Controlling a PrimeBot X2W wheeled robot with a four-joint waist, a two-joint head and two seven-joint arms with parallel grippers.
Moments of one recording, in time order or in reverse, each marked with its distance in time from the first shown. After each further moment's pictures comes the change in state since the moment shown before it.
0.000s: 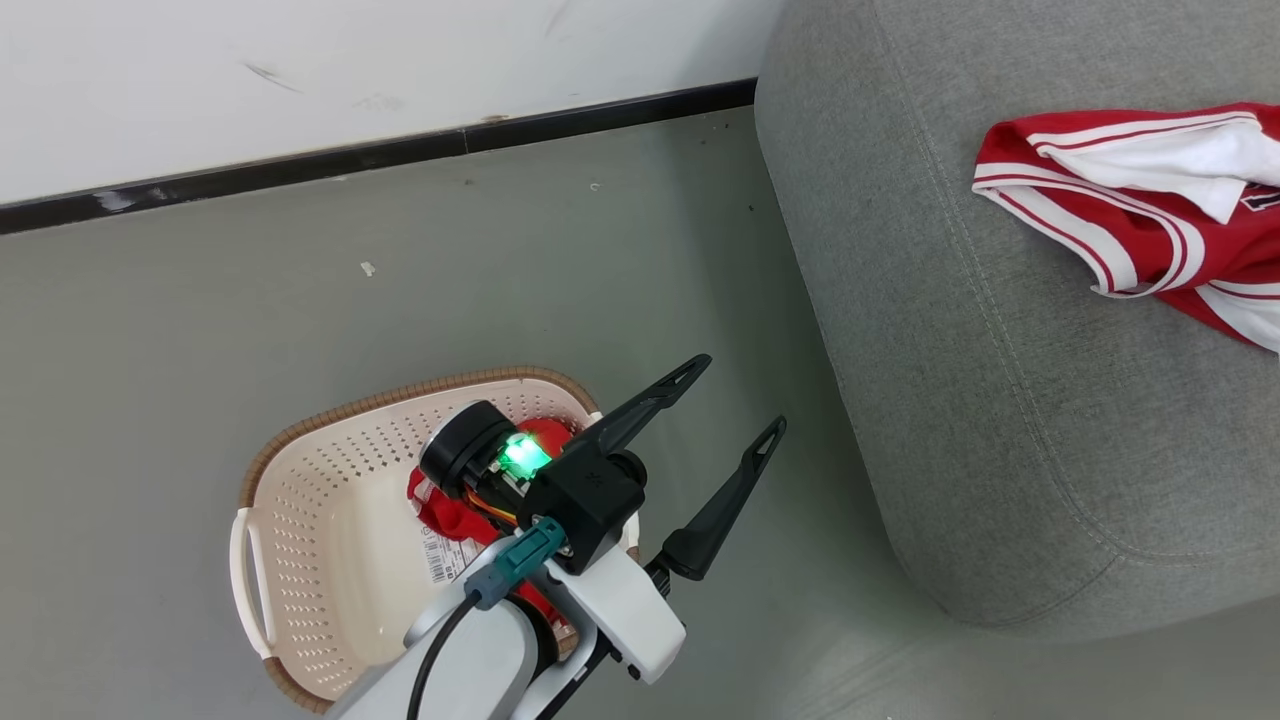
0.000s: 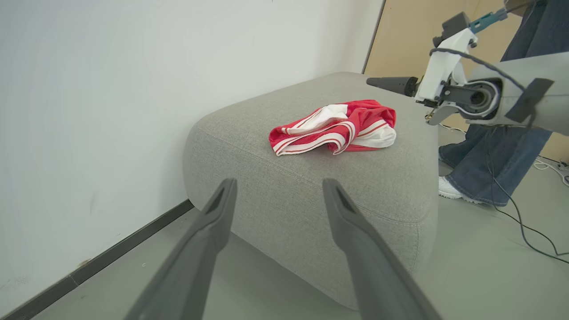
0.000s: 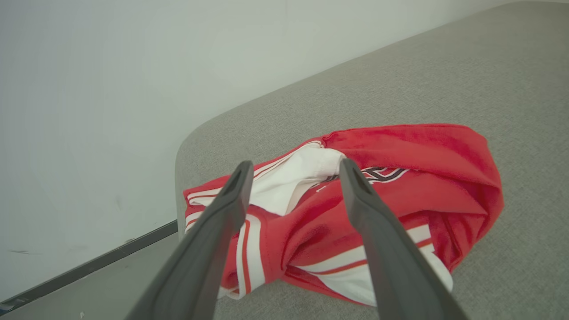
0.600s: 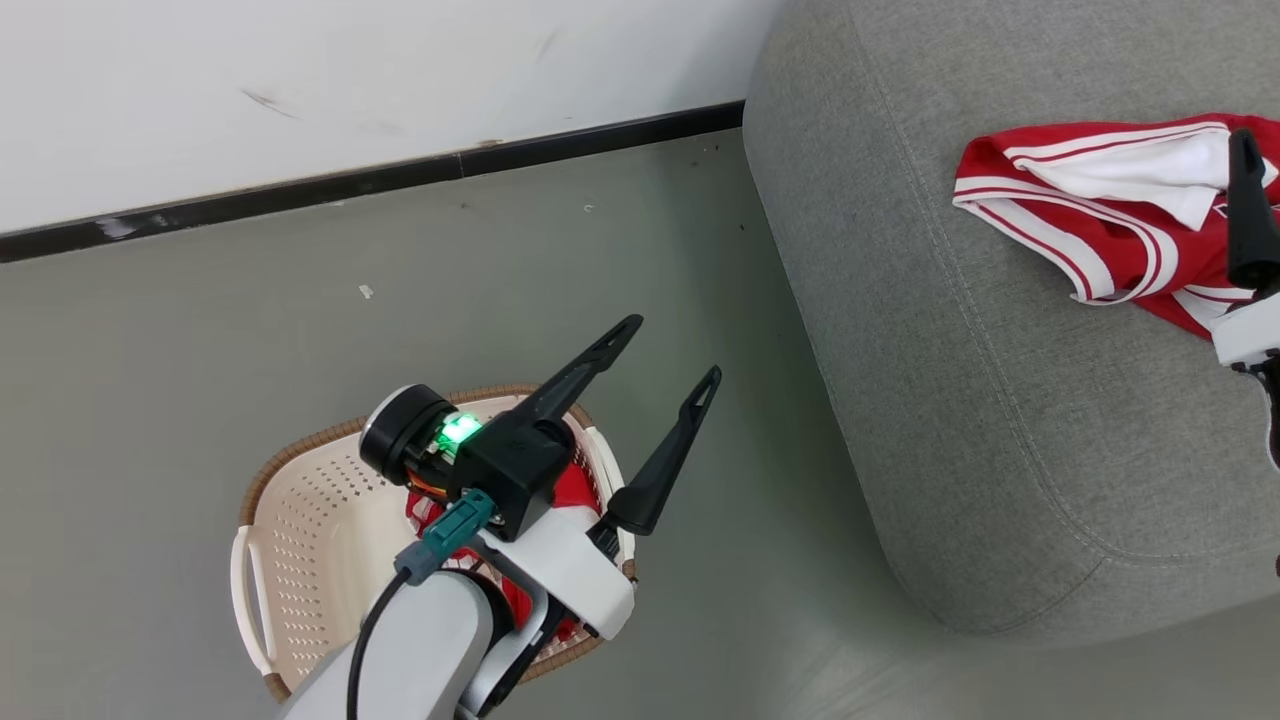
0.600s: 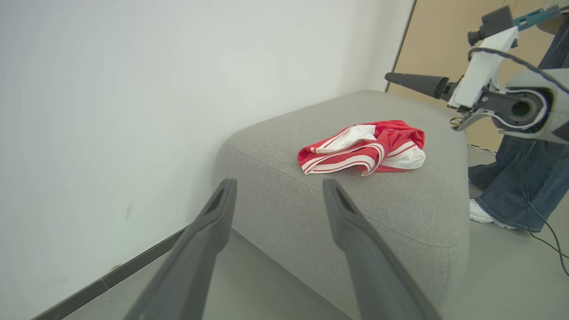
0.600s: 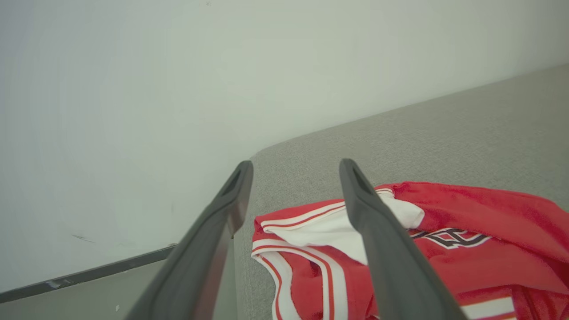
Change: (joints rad) left arm 0.002 0.012 0.072 0.026 -0.019 0.016 -0.049; right arm 0.028 0.031 0.075 -0.206 -0.032 0.000 -0.001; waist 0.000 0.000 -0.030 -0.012
